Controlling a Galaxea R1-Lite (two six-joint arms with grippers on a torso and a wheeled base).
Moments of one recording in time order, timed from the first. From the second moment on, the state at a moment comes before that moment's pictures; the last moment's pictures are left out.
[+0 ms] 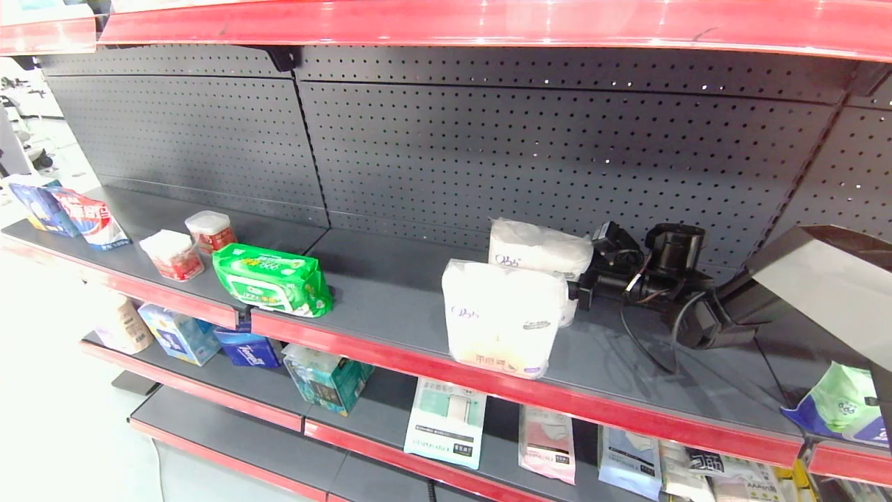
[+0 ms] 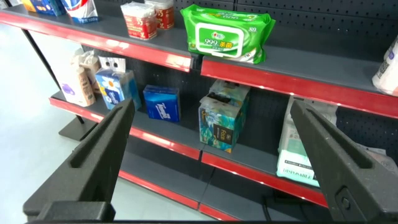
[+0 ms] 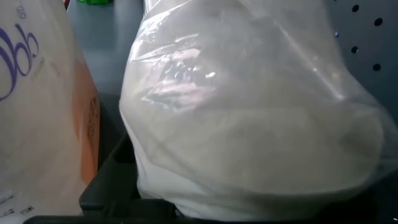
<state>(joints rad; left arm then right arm) 0.18 0.00 0.00 0.00 -0.05 0.00 0.09 2.39 -1.18 -0.97 0.84 -0.45</state>
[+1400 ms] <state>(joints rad) 0.18 0.00 0.00 0.00 -0.05 0.00 0.09 2.36 -1.13 -0.96 0.84 -0.45</state>
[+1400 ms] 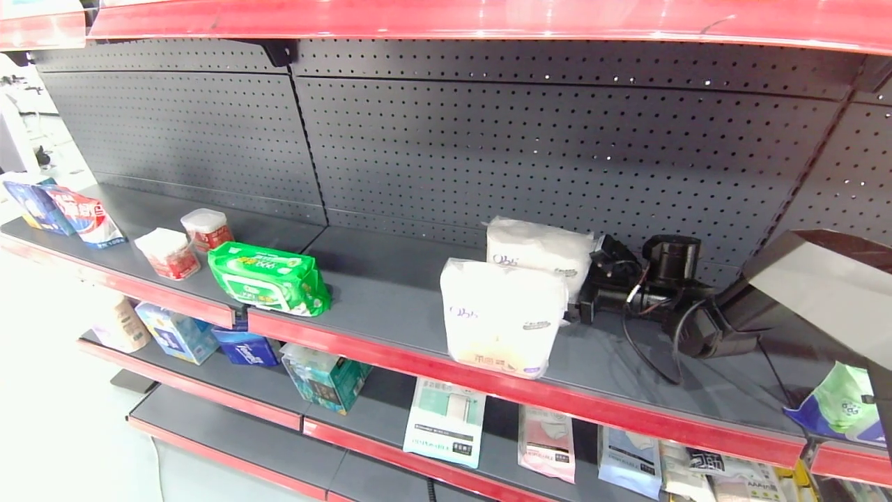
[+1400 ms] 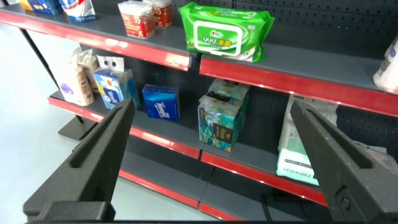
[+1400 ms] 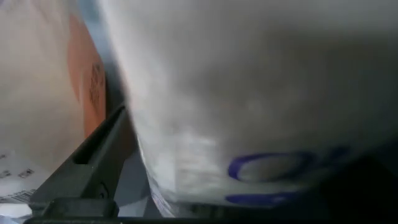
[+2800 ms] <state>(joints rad) 0.18 0.00 0.00 0.00 -0.05 0.00 -0.10 1.60 -0.47 -0.89 0.43 -0.25</state>
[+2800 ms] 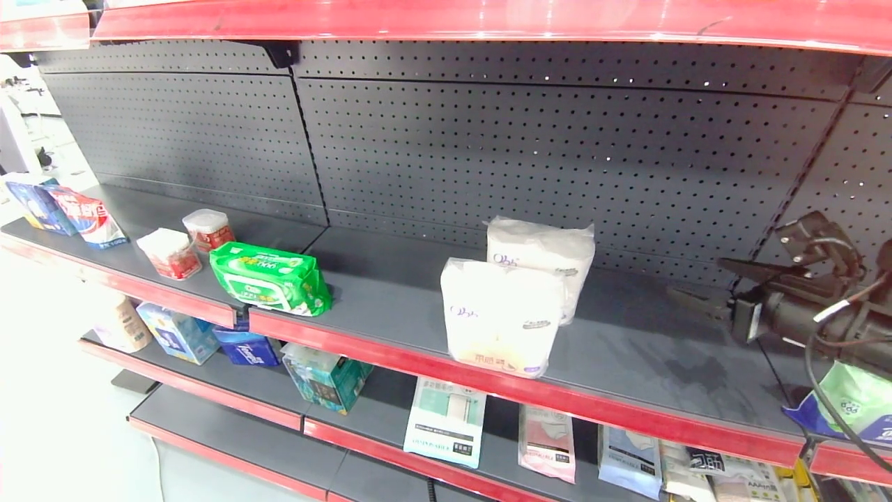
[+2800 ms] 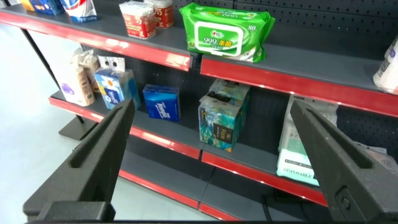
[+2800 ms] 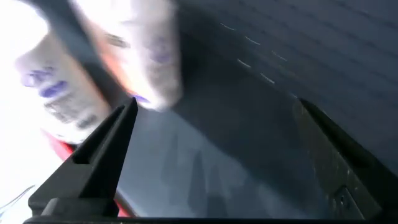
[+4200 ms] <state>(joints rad) 0.18 0.00 0.00 0.00 -0.05 0.00 0.00 0.02 -0.02 -0.01 0.08 -0.03</state>
